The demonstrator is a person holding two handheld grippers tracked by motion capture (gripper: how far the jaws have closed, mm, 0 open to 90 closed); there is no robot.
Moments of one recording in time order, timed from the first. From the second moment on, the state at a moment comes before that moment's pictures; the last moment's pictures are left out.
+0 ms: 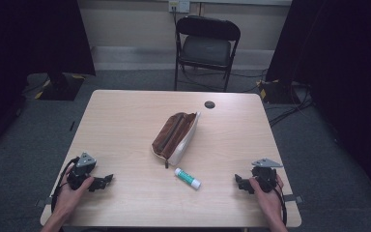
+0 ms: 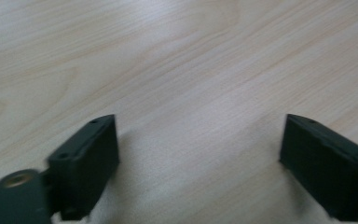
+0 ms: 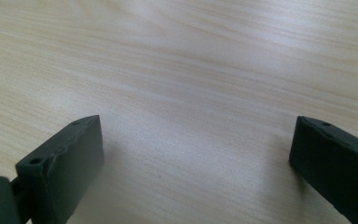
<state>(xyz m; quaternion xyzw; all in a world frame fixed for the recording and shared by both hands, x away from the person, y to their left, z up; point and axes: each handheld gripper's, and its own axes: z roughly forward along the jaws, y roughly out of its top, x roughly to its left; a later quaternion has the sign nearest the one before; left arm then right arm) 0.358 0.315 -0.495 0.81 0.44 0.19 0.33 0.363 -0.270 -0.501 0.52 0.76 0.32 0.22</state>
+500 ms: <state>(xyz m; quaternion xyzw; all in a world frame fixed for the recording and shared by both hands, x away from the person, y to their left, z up) 0.380 0.250 -0.448 0.83 0.36 0.18 0.40 0.365 -0.270 -0.501 0.51 0.77 0.32 0.22</state>
